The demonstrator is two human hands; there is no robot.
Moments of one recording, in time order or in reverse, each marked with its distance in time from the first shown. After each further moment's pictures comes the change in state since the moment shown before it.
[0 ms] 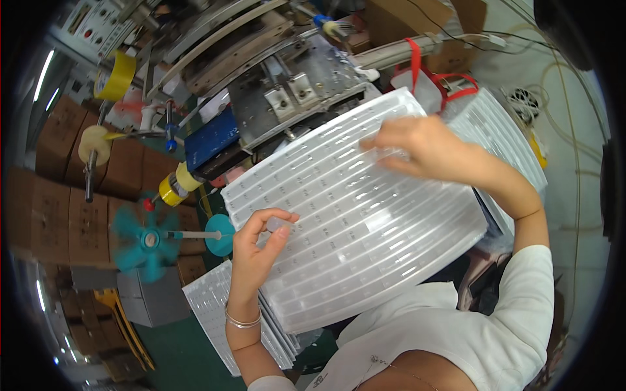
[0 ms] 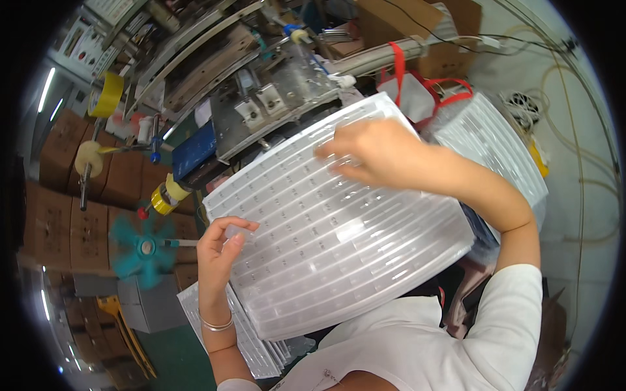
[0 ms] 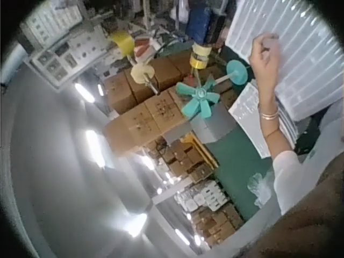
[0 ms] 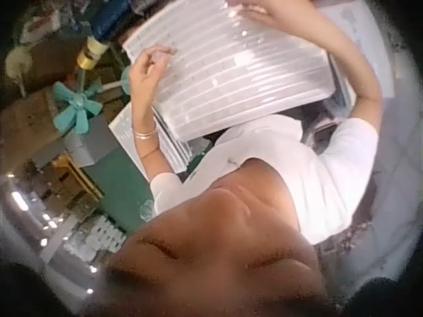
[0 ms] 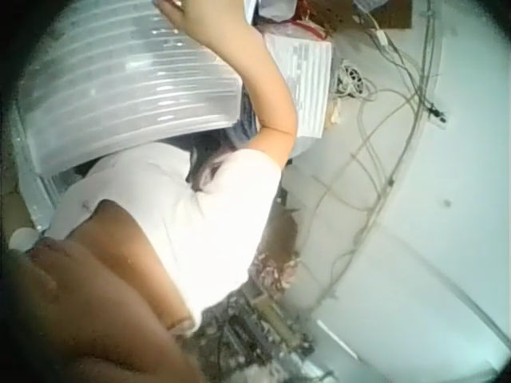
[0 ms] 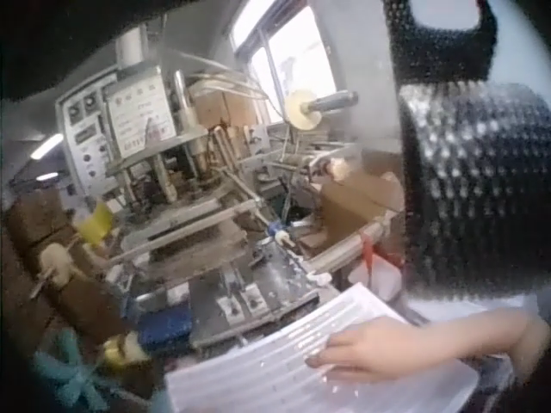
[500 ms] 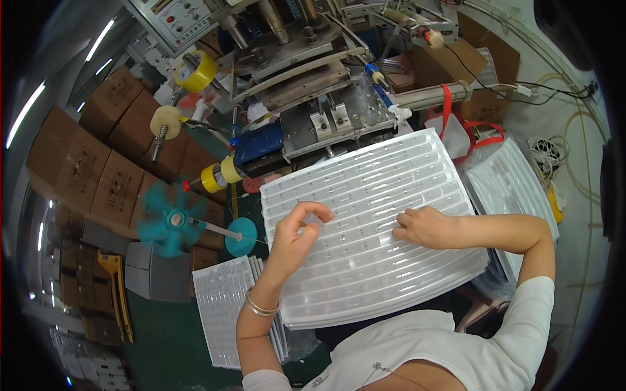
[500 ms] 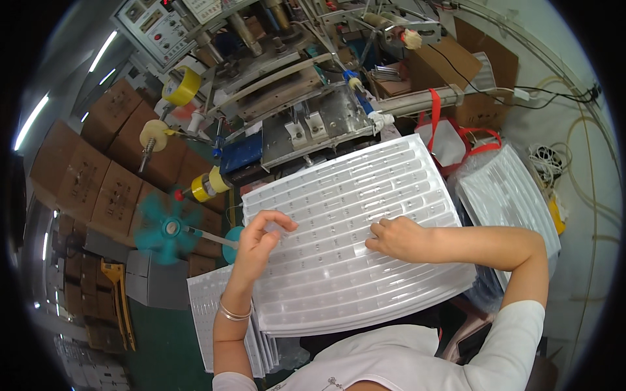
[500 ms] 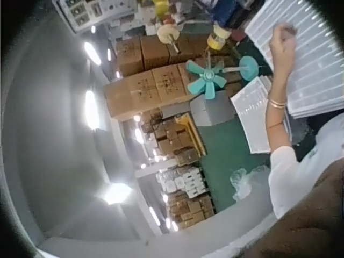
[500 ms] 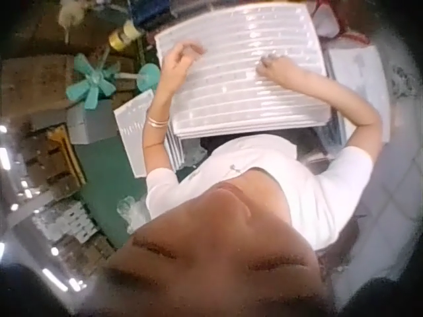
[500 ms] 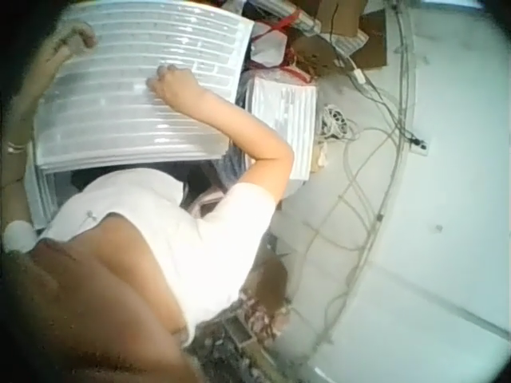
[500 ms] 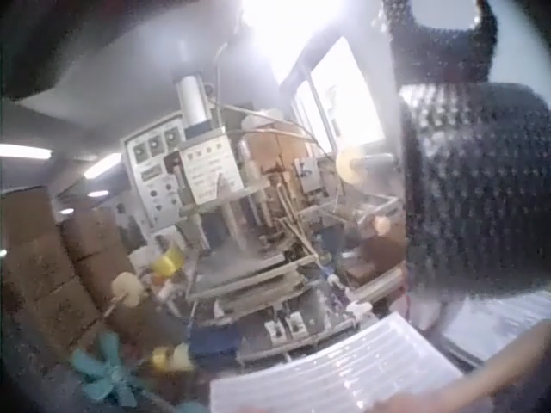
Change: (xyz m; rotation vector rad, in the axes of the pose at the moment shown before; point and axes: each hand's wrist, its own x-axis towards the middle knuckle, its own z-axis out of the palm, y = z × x) left_hand -0.012 0.009 0.029 -0.033 -0.006 0.119; right_hand -0.070 -0.019 0.071 -0.300 -0.384 -0.308
